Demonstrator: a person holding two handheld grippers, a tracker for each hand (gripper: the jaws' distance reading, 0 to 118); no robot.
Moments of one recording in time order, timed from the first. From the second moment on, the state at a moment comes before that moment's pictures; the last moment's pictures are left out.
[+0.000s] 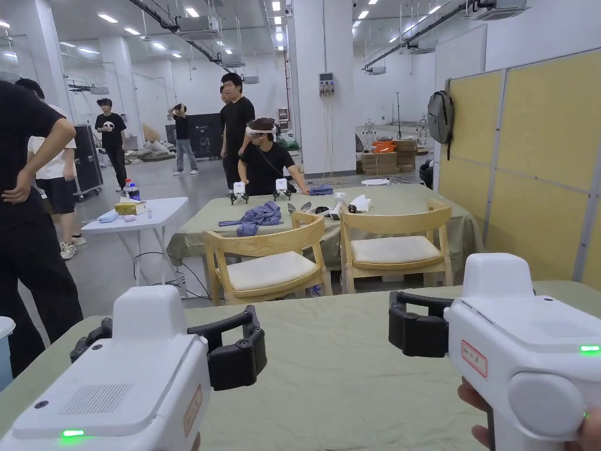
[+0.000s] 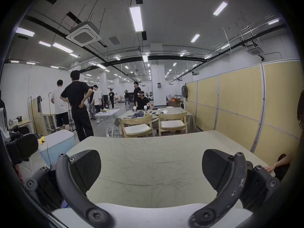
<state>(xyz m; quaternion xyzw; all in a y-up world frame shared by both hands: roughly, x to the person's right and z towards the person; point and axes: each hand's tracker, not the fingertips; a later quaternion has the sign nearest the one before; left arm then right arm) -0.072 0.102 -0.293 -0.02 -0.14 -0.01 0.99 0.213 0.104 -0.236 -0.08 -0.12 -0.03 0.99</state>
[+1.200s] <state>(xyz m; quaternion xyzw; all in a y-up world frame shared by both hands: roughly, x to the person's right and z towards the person) -0.075 0.105 -0.294 -0.01 -0.14 -0.01 0.99 0.209 0.108 -0.238 -0.08 -0.11 -0.03 0.99</state>
